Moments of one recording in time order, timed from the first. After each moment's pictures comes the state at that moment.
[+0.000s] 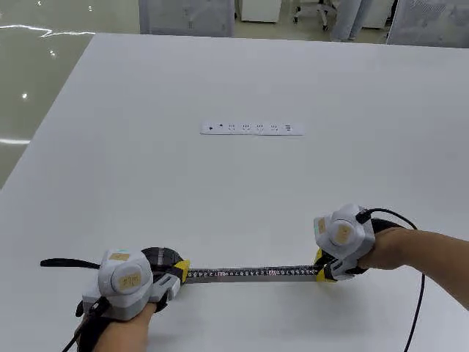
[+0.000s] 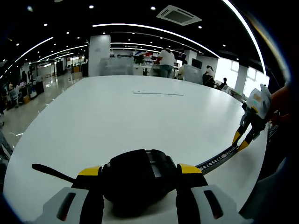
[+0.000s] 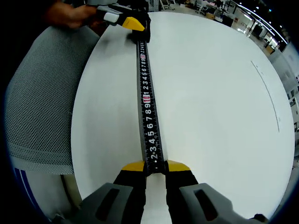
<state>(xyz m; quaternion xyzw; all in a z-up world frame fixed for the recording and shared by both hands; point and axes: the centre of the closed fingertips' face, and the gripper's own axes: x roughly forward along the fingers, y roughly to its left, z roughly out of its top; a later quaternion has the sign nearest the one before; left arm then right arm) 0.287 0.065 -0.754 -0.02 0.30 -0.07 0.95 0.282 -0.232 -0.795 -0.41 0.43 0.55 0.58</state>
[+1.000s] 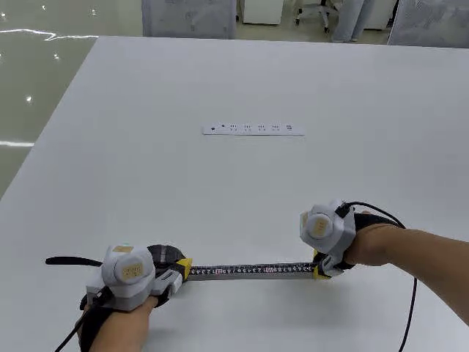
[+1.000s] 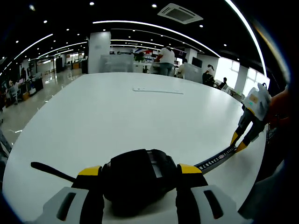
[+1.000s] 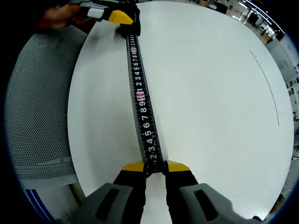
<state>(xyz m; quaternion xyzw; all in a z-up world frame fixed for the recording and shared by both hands) 0.286 0.064 -0.754 -0.03 0.31 -0.08 0.95 0.283 -0.226 -0.796 -0.42 0.48 0.51 0.58</state>
